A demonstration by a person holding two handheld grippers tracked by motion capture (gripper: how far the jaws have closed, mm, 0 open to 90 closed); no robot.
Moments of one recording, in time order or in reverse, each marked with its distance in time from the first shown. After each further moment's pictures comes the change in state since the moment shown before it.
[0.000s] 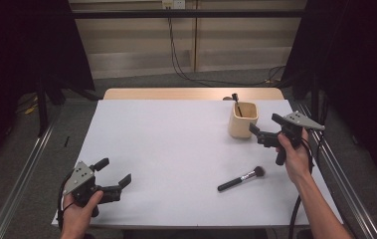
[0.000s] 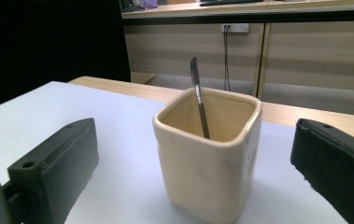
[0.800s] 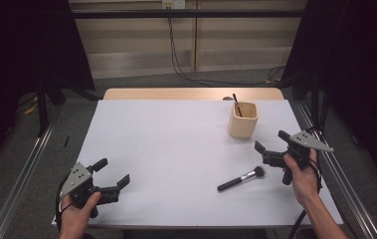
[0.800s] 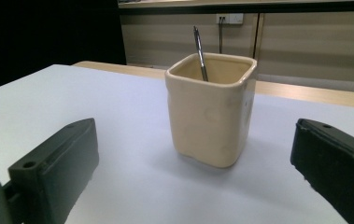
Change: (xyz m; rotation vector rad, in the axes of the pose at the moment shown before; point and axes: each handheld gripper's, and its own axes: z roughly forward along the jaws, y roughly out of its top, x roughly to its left) left arm 0.000 0.000 -0.005 -0.024 -0.004 -0.017; right arm 0.016 -0.028 -0.043 0.020 -0.029 -0.009
